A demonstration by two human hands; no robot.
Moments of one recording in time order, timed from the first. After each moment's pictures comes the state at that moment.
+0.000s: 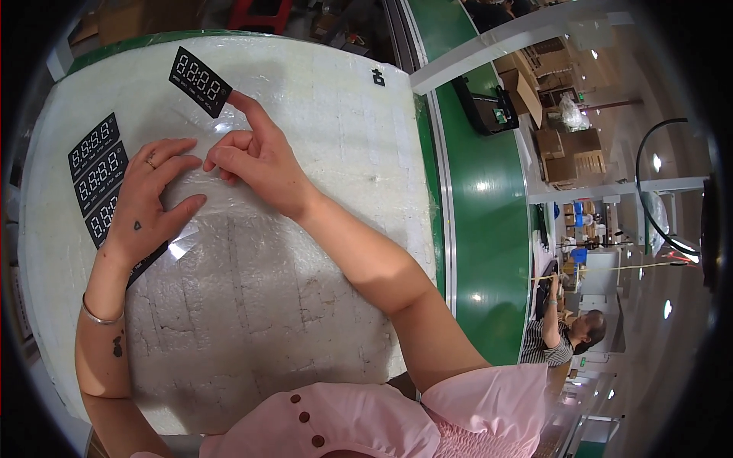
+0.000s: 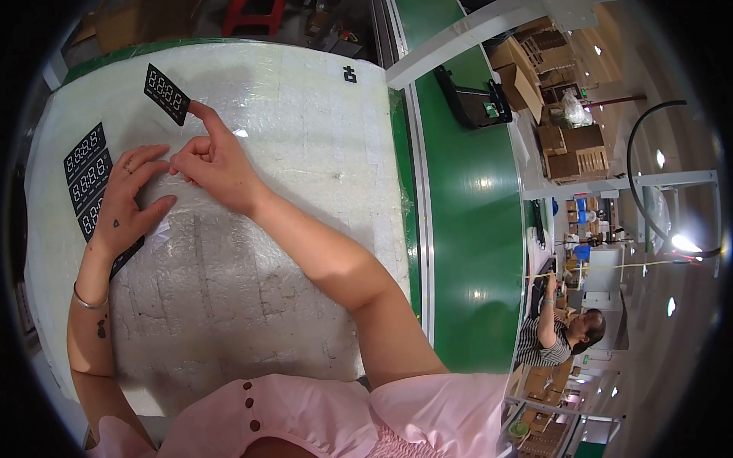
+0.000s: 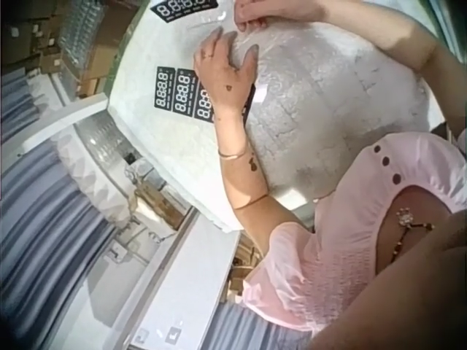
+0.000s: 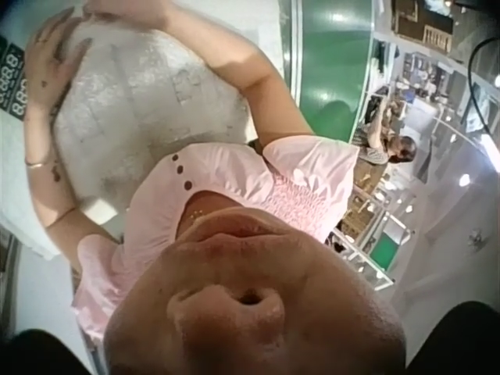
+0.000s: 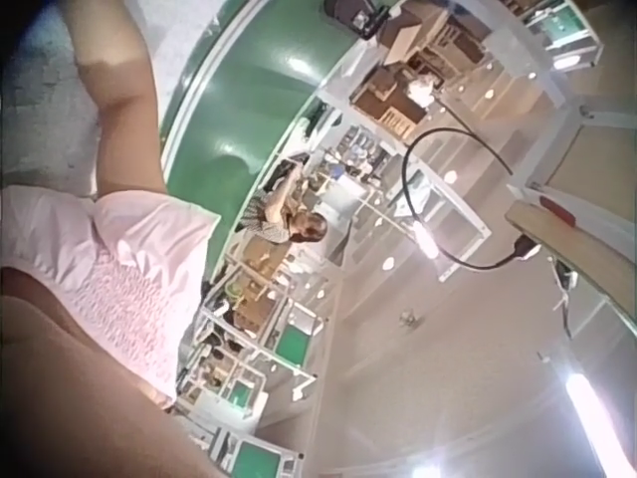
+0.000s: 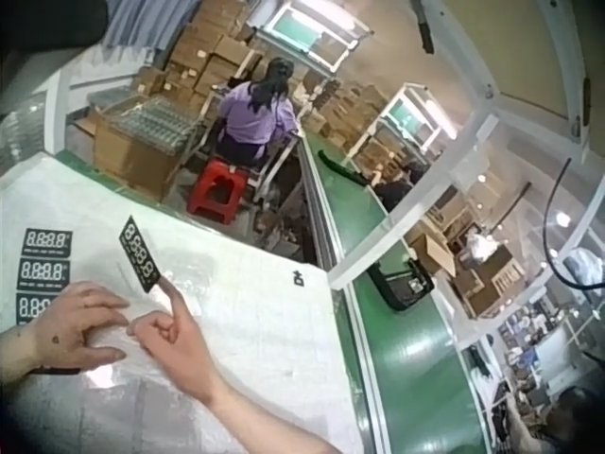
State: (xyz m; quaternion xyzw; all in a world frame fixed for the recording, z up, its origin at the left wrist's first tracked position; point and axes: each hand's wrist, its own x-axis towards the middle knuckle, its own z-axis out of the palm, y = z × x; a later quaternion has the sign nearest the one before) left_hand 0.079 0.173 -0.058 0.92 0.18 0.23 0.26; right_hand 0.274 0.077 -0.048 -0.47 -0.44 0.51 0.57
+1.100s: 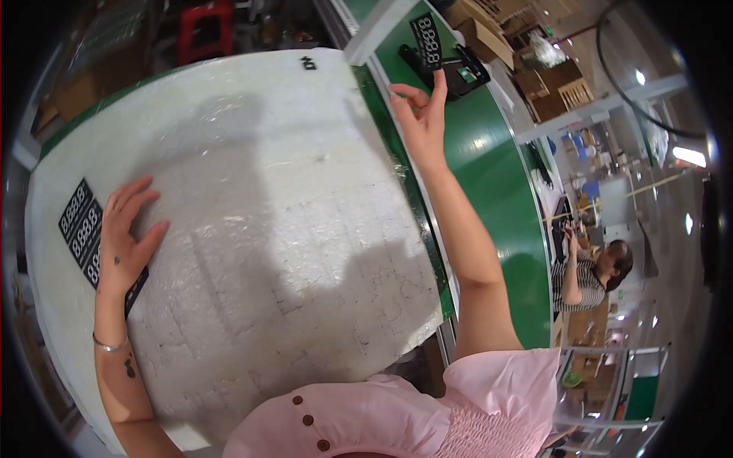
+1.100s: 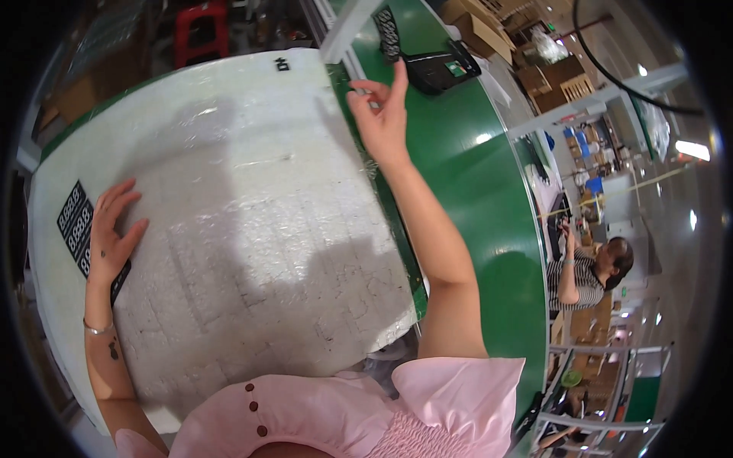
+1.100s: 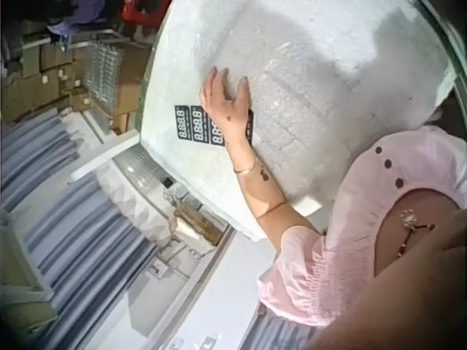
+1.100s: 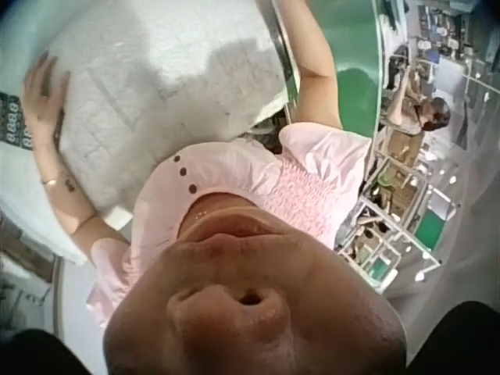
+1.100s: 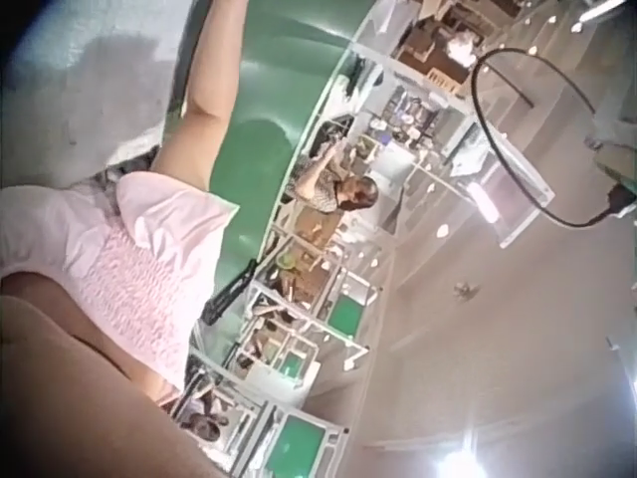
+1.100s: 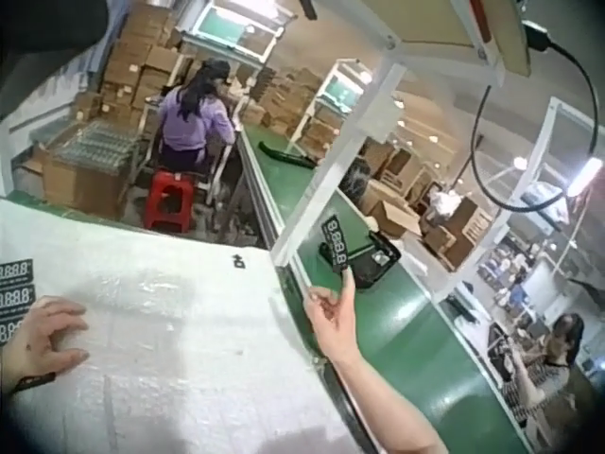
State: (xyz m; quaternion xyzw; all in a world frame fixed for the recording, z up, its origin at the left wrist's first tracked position) left_hand 0.079 0.176 -0.059 0.94 0.15 0.21 0.23; right_hand 0.467 -0.082 -0.017 -0.71 -0.43 -0.03 0.56
